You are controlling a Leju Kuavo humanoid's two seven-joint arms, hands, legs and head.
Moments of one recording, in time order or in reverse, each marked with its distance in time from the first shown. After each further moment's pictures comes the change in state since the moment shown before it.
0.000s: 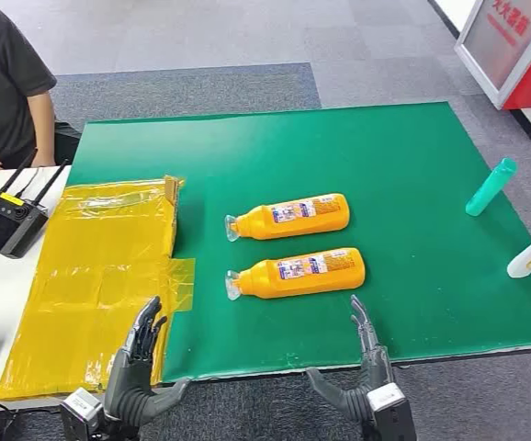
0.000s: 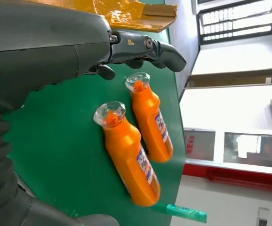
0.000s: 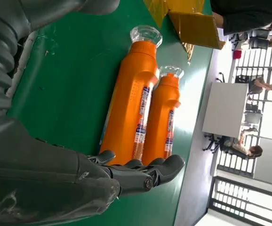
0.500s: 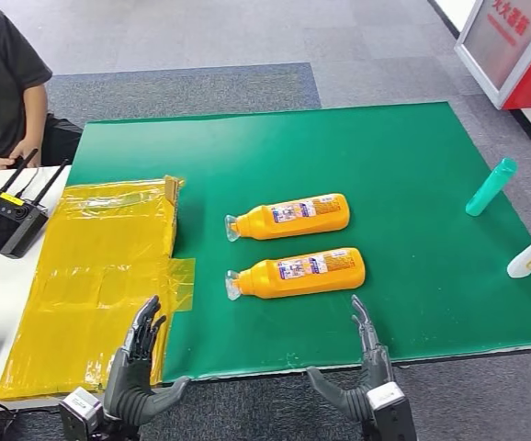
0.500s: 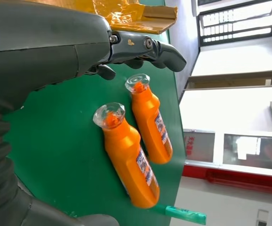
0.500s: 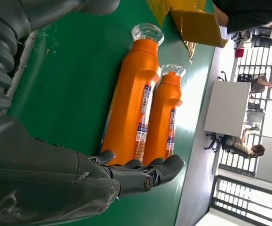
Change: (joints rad) left arm 0.000 -0.007 0.009 0.000 -0.003 -0.003 0.000; right arm 0.000 0.000 -0.001 -0.002 0.003 -0.006 0.009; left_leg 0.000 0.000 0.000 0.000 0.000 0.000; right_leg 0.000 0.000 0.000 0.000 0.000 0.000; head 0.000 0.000
